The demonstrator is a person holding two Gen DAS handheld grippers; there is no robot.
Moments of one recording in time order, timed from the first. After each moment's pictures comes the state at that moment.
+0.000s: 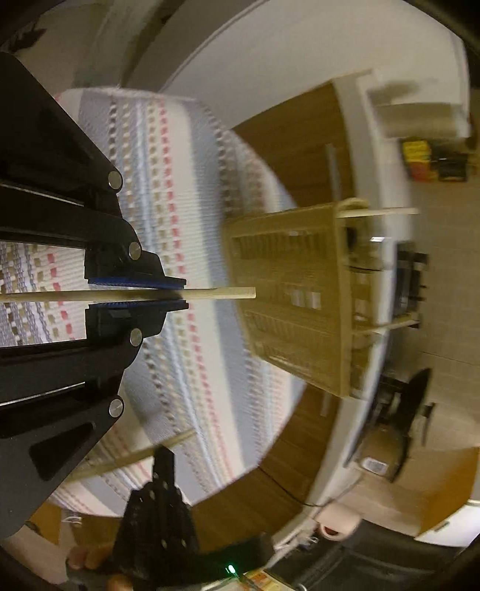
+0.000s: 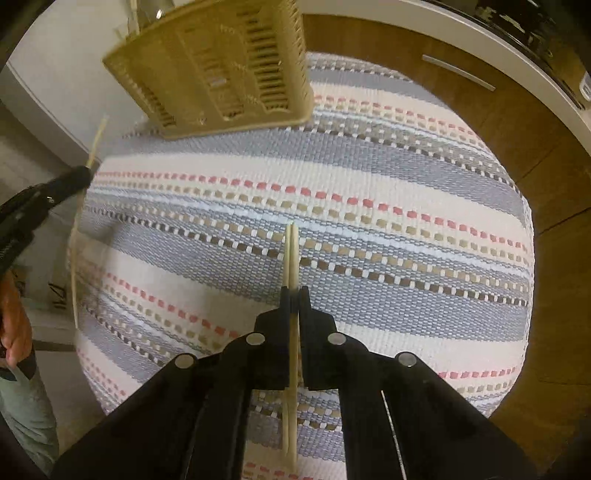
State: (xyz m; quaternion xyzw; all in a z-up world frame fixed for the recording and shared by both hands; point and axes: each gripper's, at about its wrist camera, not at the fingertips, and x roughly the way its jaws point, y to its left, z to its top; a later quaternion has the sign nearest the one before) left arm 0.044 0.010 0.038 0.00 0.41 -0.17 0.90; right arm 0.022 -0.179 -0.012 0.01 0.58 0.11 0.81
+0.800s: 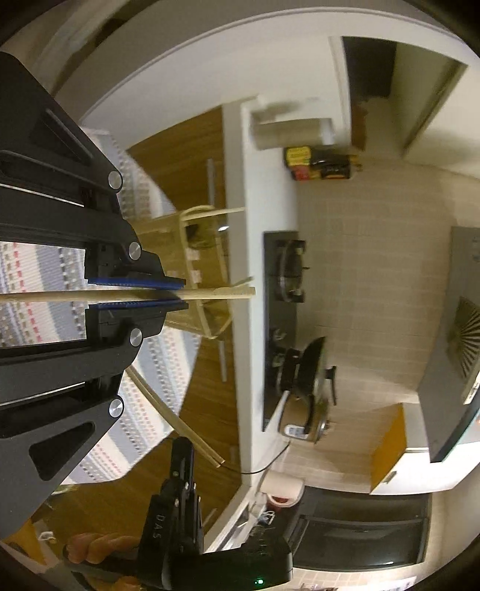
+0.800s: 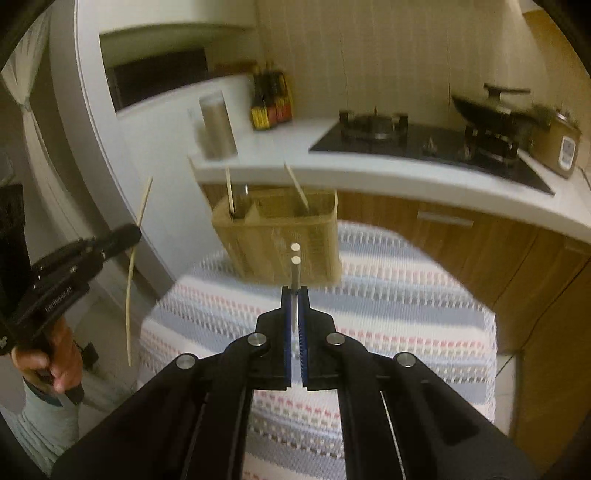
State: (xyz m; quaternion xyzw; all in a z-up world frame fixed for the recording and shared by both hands) left arm -0.028 -0.001 0.150 0.00 0.22 -0.18 0.96; right arm -0.035 -0.192 0.147 0.04 0.34 0.16 0.93
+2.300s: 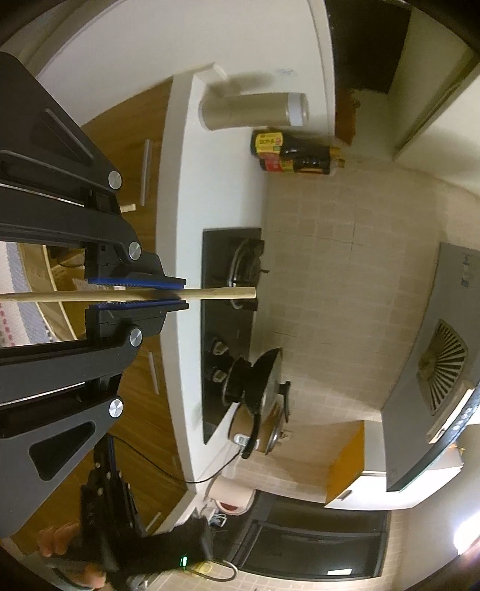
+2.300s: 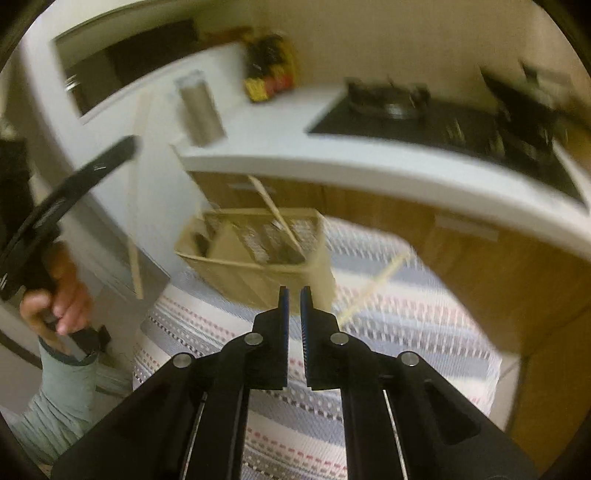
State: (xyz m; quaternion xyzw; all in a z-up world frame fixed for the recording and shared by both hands) left arm 0.112 0.004 0.178 -0.05 0.18 -0.20 0.96; right arm 0.108 -0.223 0.117 0.07 0.46 0.18 0.87
